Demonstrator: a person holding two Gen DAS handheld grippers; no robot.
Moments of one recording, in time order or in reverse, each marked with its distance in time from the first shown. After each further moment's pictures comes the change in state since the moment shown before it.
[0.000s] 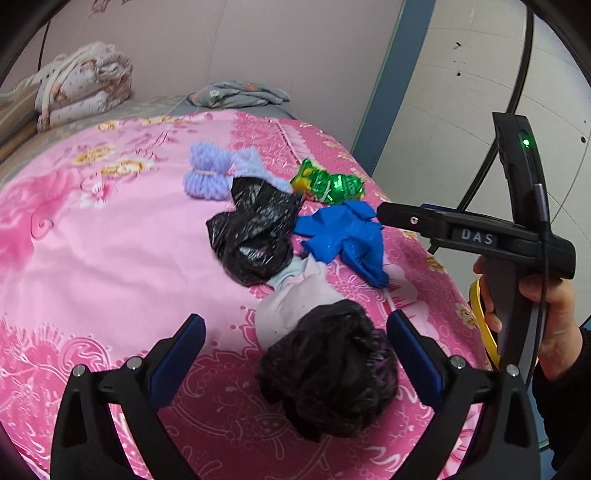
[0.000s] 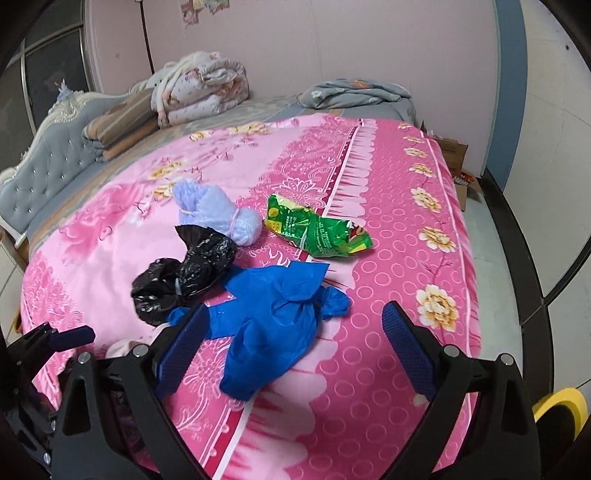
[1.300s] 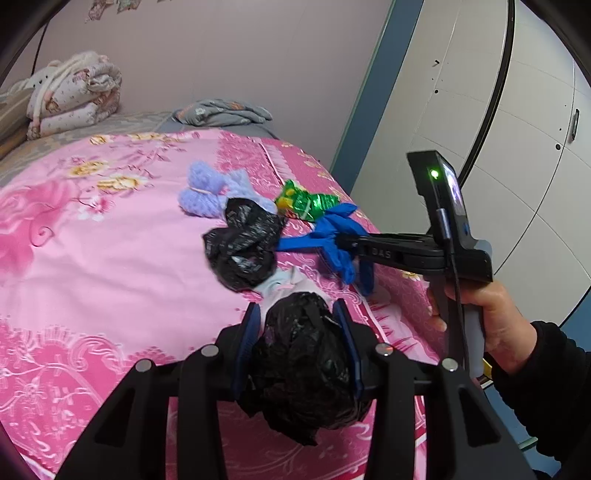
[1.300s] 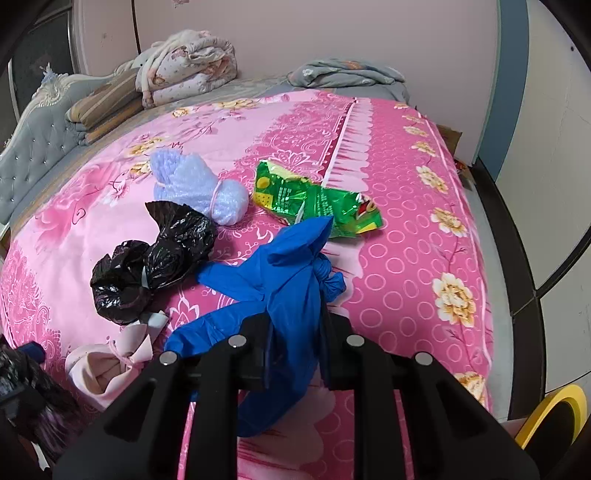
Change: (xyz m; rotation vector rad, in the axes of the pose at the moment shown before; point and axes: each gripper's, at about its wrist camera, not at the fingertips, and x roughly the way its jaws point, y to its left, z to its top) left arm -0.038 0.009 -0.006 0.023 -0.089 -0.078; right arm 0.038 0.008 -0.004 -0.003 0.063 -0.070
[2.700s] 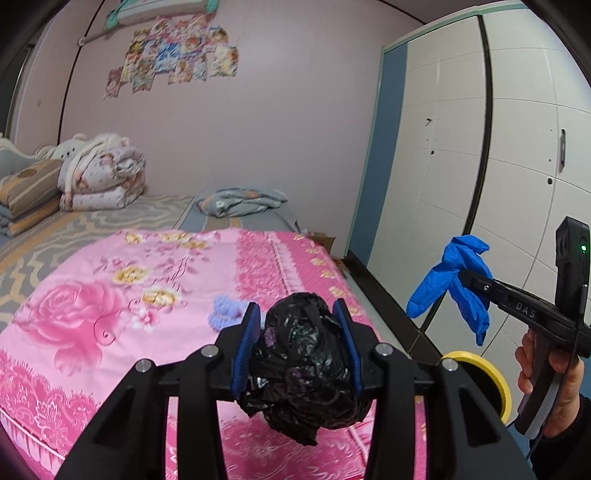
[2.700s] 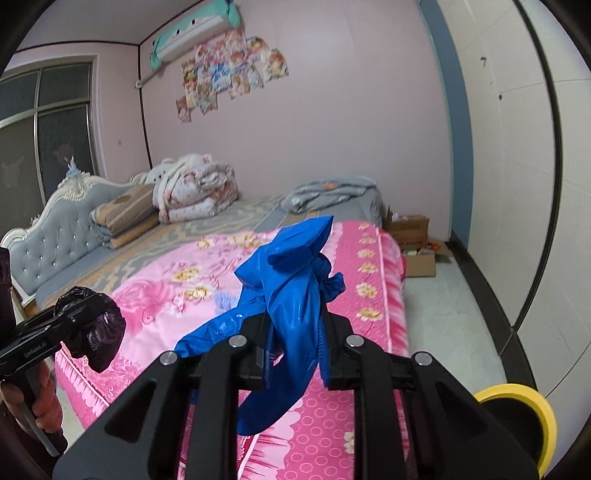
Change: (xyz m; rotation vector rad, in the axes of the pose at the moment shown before) left arm -0.118 -0.074 0.081 0.079 -0.277 0.113; right arm -0.282 -0.038 -0.020 0.114 -0.457 0.022
